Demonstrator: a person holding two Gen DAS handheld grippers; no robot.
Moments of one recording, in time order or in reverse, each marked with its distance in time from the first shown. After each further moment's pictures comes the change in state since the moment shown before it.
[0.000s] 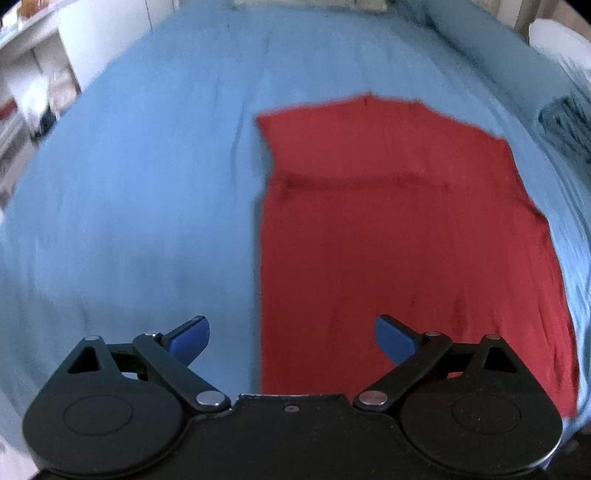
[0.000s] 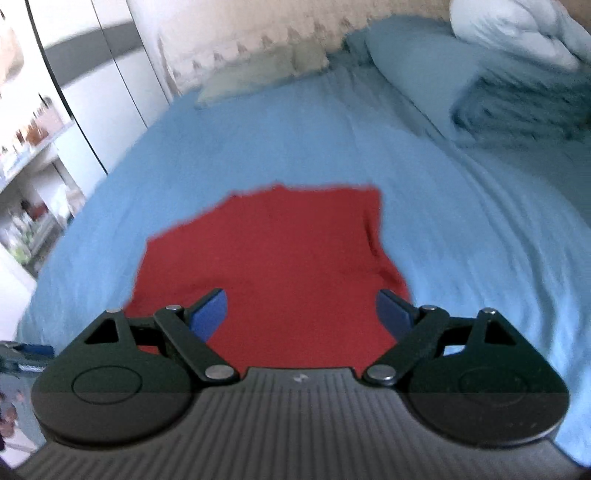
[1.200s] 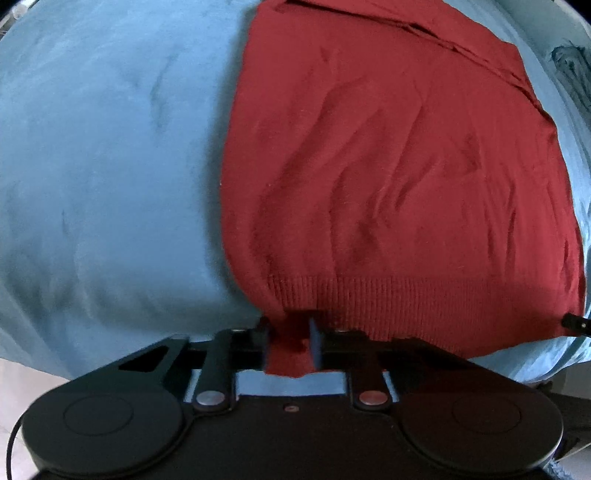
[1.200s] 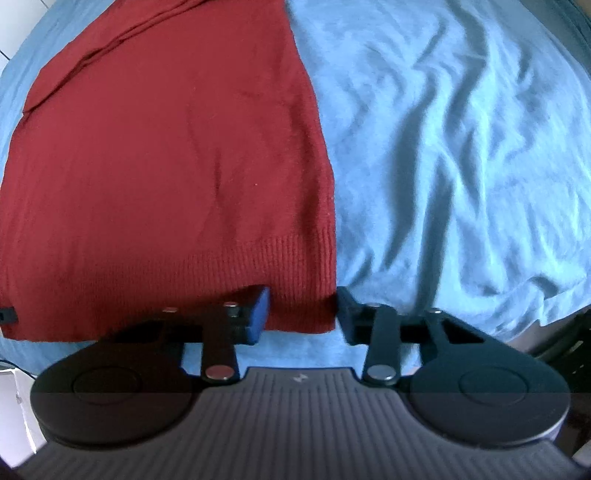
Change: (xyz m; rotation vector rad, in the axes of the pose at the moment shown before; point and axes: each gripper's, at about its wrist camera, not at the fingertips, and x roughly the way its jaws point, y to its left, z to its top) left arm 0.059 -0.010 -0.097 -0.088 0.270 -0.071; right arm 0.015 -0.061 -0.180 0.120 0.495 -0.218
